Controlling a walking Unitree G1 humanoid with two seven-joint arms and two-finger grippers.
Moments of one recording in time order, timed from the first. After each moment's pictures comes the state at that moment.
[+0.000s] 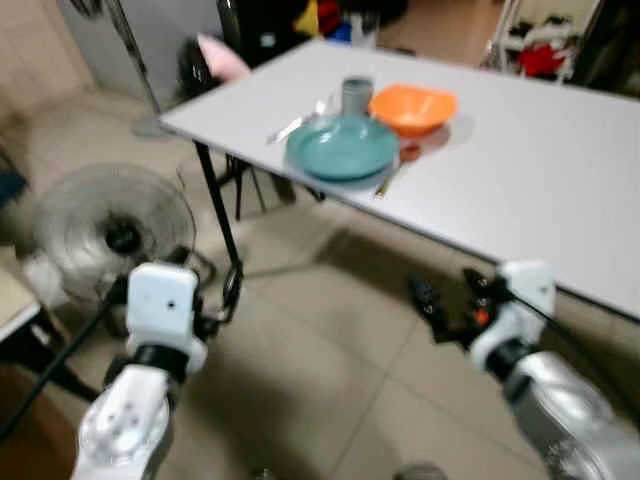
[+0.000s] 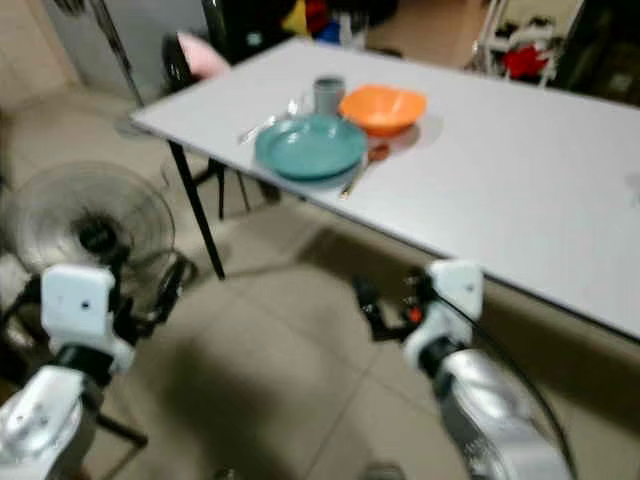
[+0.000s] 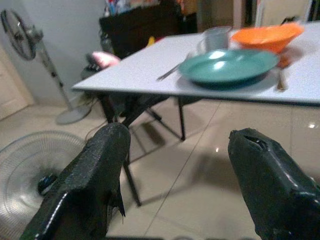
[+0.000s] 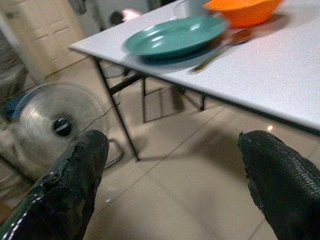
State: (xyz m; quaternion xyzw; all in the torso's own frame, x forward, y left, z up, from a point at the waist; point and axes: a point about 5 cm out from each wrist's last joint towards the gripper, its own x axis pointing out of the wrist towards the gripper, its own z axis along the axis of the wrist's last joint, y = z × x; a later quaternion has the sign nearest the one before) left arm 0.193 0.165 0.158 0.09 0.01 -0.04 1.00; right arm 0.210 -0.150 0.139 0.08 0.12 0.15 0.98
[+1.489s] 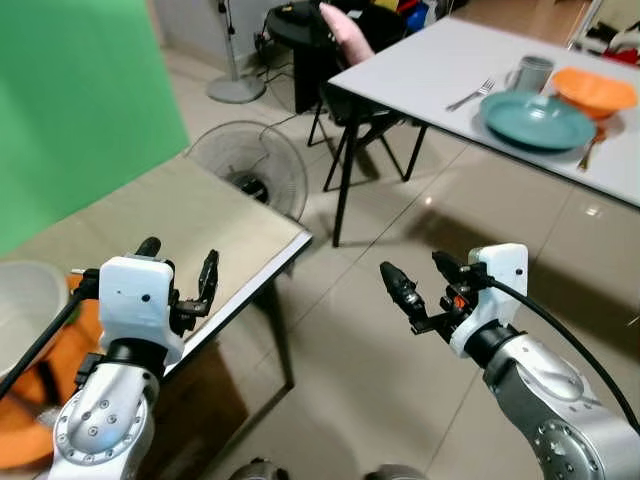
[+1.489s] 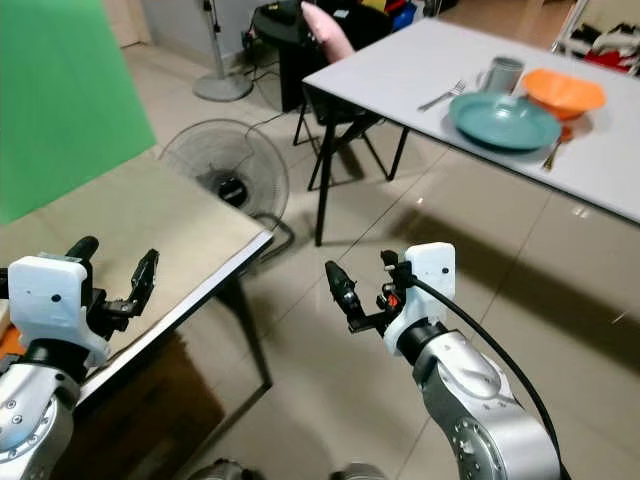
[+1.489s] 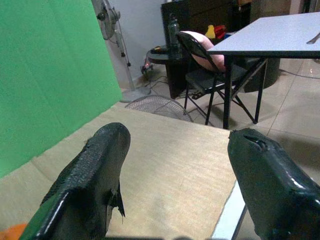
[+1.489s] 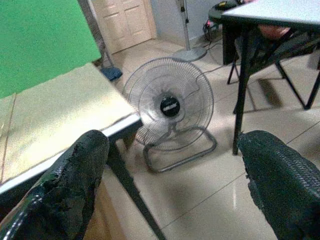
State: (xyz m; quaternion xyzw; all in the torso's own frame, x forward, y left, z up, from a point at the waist) left arm 0.193 0.170 0.172 0.09 0.00 -0.03 1.00; right arm 0.220 -0.142 0.150 0.07 0.11 0.19 0.97
